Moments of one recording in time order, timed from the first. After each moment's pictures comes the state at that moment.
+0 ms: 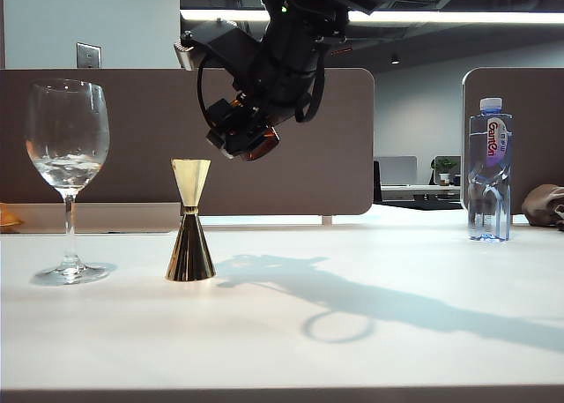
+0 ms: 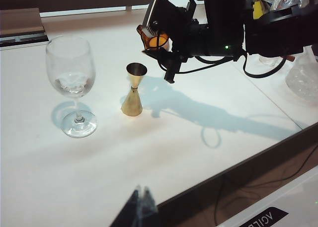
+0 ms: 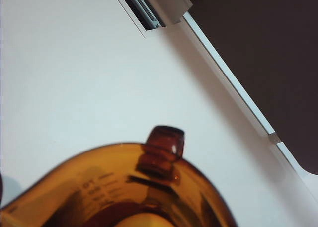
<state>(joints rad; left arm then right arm) -0.42 0.26 1.24 -1.33 0.13 -0.08 0.76 1.86 1.33 0.12 0.27 -0.57</state>
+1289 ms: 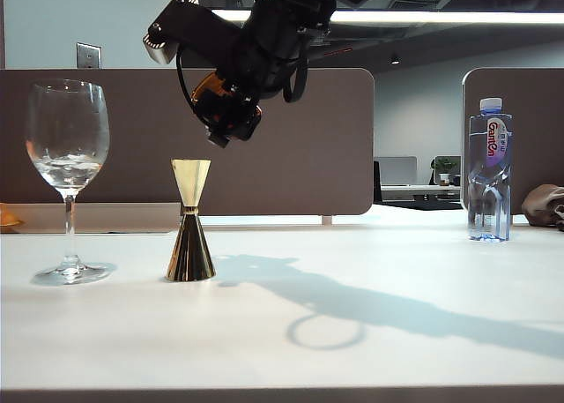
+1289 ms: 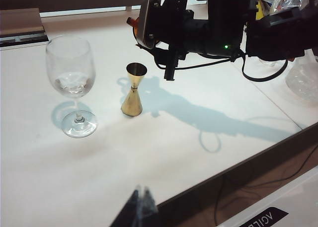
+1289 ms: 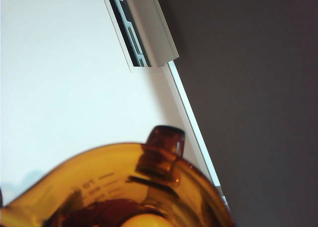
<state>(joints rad) -0.42 0.26 1.24 -1.33 0.13 -0.08 0.79 1.86 1.33 0.25 0.27 -0.92</state>
